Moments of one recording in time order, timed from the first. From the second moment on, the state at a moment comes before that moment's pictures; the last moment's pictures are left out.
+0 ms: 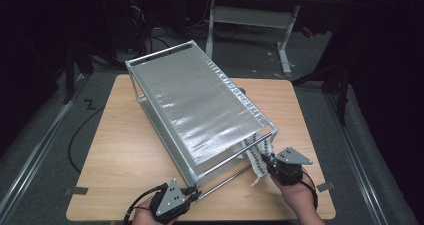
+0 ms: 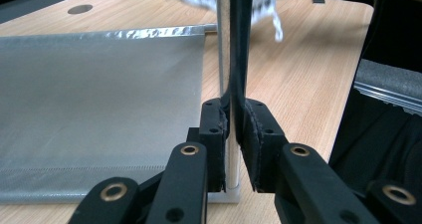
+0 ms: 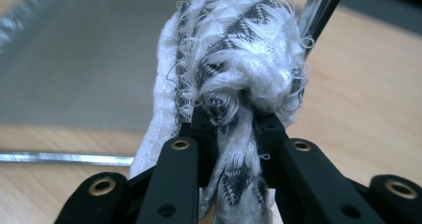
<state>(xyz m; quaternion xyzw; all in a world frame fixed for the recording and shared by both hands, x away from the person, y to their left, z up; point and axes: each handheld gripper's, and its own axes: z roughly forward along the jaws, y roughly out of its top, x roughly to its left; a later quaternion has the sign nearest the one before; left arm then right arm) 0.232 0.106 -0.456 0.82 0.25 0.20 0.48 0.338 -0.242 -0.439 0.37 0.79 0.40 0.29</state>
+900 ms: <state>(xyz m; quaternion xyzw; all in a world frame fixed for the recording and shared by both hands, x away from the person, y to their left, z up) 0.230 0.105 -0.454 0.82 0.25 0.20 0.47 0.338 -0.244 -0.443 0.35 0.80 0.38 0.31</state>
